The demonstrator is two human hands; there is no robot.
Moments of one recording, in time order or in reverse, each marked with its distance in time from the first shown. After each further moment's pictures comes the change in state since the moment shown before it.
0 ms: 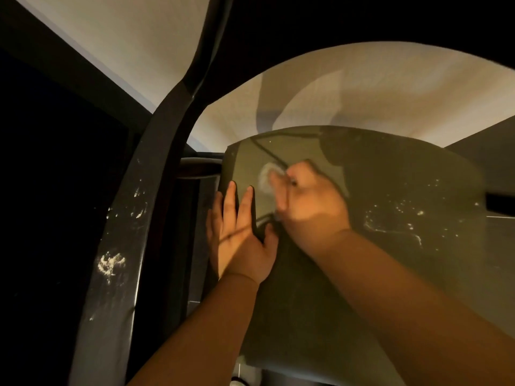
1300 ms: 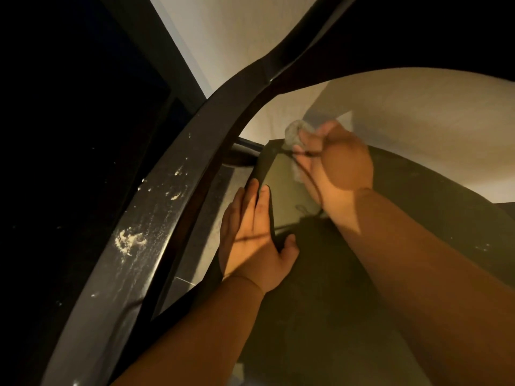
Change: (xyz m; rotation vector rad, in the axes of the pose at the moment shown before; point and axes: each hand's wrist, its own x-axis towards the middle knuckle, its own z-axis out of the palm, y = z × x) left_hand 0.001 0.000 -0.001 -0.085 -0.058 -0.105; right_hand 0.099 0.000 0.017 -0.006 -0.067 -0.283
